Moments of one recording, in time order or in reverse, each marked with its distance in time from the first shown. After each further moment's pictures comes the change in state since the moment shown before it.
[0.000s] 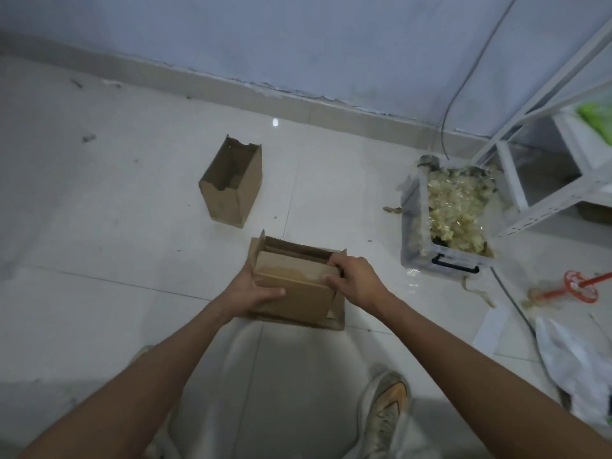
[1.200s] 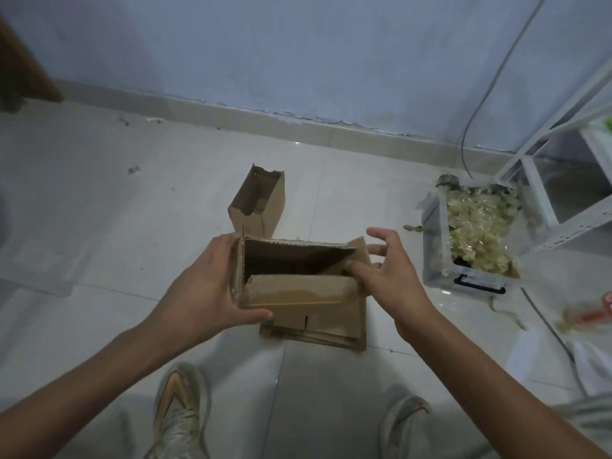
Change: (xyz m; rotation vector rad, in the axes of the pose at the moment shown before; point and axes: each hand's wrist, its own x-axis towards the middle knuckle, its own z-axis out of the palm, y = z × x) left_hand -0.167 0.163 -0.070 0.708 0.334 0.323; right_hand -0.068 -0.112 -0.086 0.669 0.250 0.184
